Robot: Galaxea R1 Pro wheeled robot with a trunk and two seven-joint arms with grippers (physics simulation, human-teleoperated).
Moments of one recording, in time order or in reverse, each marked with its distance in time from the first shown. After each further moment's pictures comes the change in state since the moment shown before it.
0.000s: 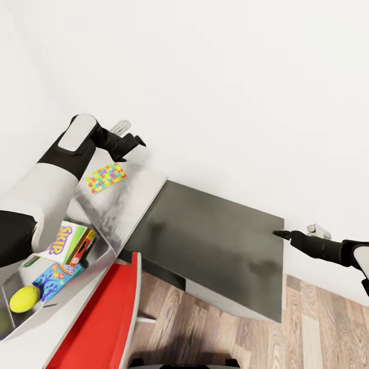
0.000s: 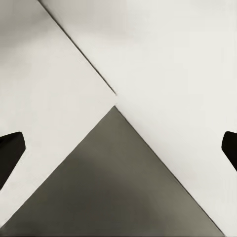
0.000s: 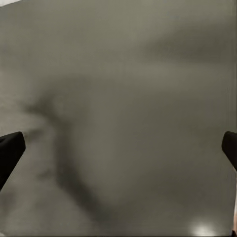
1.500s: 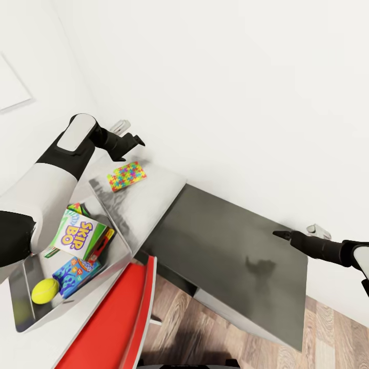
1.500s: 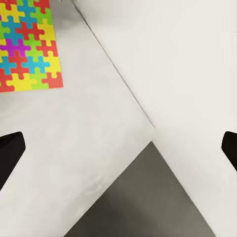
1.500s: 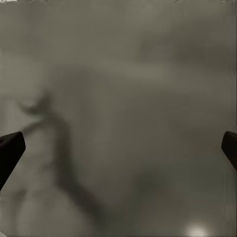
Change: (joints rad) left arm 0.000 0.007 -0.012 -0.007 0.002 0.000 -0.004; right arm 0.001 0.000 0.000 0.000 0.000 0.001 0.000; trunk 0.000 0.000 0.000
